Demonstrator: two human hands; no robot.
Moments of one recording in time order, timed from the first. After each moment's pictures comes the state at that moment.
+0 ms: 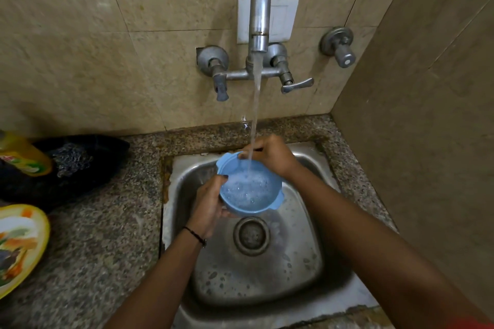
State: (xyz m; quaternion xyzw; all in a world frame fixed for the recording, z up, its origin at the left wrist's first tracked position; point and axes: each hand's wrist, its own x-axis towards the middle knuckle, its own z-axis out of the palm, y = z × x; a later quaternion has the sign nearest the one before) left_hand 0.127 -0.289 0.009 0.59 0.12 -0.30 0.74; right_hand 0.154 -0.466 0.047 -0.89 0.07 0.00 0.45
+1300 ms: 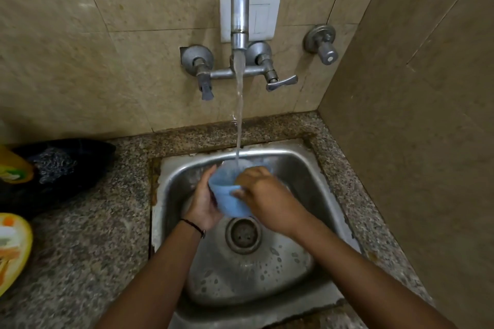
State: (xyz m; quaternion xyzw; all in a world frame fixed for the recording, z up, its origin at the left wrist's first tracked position) left_hand 0.137 -0.304 0.003 0.42 0.15 -0.42 0.79; right_hand 0.056 -0.424 0.082 -0.96 -0.02 0.01 0.26
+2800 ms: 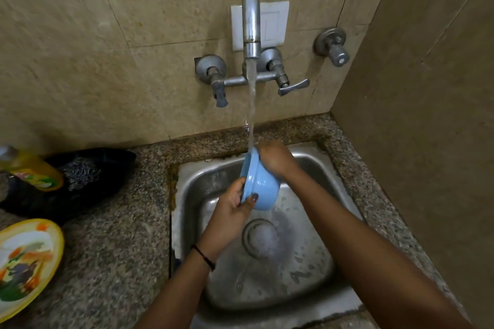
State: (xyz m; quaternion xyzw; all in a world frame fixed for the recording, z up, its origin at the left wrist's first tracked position) left_hand 0.095 -0.291 0.047 0.67 -0.16 -0.25 0.68; right_hand 0.141 -0.443 0.080 -0.91 0.22 0.06 0.36
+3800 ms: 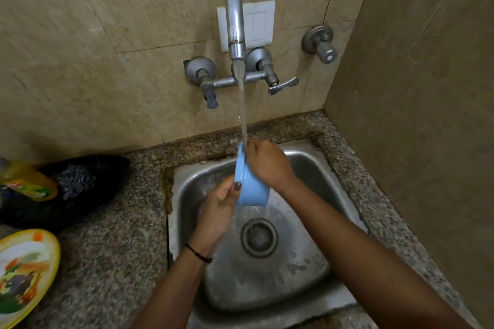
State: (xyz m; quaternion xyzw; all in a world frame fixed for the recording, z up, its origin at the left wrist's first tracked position) left_hand 0.102 -0.287 0.044 0.70 -0.14 -0.22 0.66; right_hand 0.122 -0.428 0.089 -0.90 0.18 -0.05 0.38
